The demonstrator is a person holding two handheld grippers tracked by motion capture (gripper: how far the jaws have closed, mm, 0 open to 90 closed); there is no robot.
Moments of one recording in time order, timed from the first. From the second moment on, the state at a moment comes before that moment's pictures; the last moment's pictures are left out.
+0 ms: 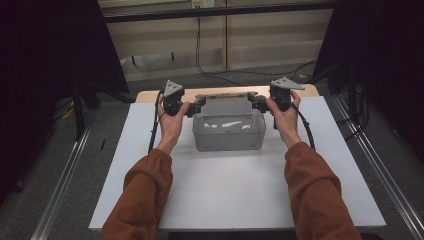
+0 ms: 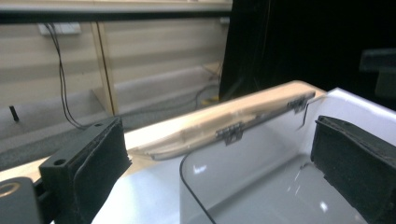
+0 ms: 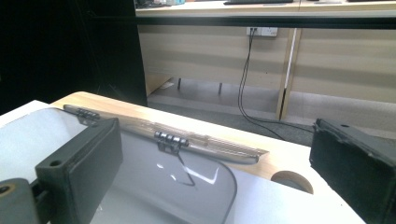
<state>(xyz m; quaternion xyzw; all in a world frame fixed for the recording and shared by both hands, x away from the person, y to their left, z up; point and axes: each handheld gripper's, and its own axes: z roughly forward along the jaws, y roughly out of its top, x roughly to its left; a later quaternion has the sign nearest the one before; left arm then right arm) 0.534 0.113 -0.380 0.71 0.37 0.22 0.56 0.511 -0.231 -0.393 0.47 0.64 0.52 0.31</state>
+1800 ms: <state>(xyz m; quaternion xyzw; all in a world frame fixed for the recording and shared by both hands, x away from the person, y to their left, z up) 0.399 0.167 -0.403 0.68 0.36 0.25 0.59 0.368 -0.247 -0.405 0.43 0.63 0.53 0.37</state>
